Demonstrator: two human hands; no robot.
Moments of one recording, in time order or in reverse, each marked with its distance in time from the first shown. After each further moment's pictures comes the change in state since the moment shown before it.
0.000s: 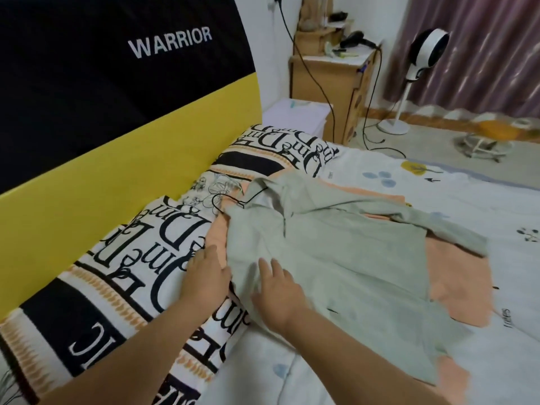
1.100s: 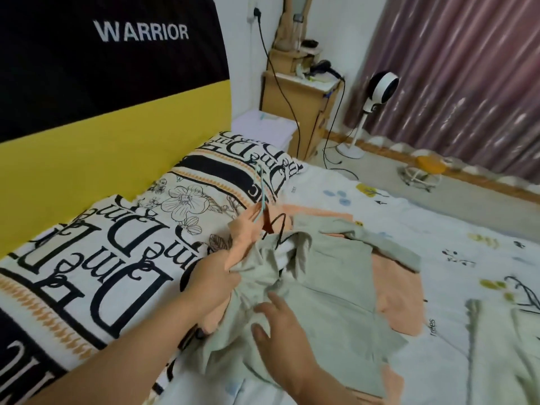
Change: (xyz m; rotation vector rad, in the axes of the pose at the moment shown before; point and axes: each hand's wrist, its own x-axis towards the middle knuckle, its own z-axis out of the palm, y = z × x) left_hand 0.001 0.053 0.008 -0.527 -0.191 0.152; right_hand -0.059 0.044 0.000 0.210 0.182 0.058
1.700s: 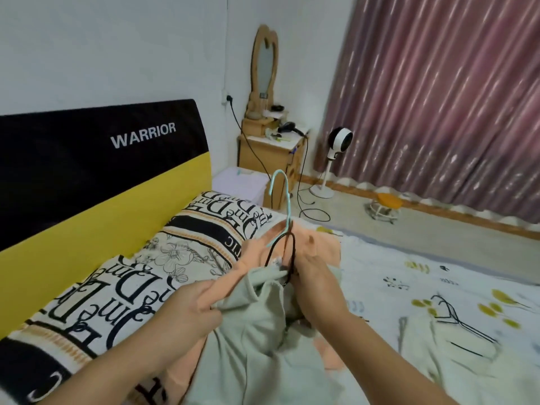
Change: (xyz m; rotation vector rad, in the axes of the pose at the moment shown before) left_hand -0.194 0.155 -0.119 -0.348 -0.178 0.128; right_hand -0.089 -0.074 -0.224 -0.284 0.390 -0.055
